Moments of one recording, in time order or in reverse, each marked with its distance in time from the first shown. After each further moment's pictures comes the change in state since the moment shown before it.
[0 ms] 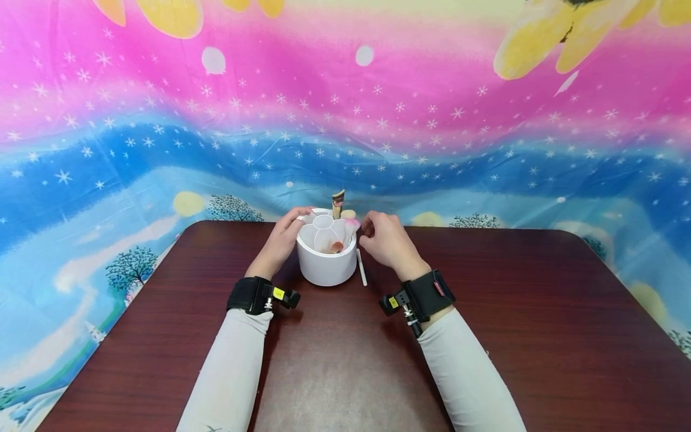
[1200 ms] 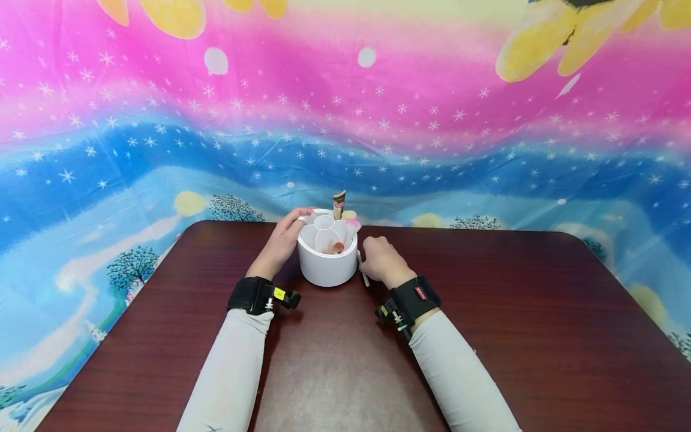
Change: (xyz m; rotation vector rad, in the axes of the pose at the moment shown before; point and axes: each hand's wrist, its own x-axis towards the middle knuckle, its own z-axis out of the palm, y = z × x) left_hand -0.001 0.001 -0.001 0.000 -0.007 0.003; right_hand 0.000 0.016 0.037 -0.221 -0.319 0.174
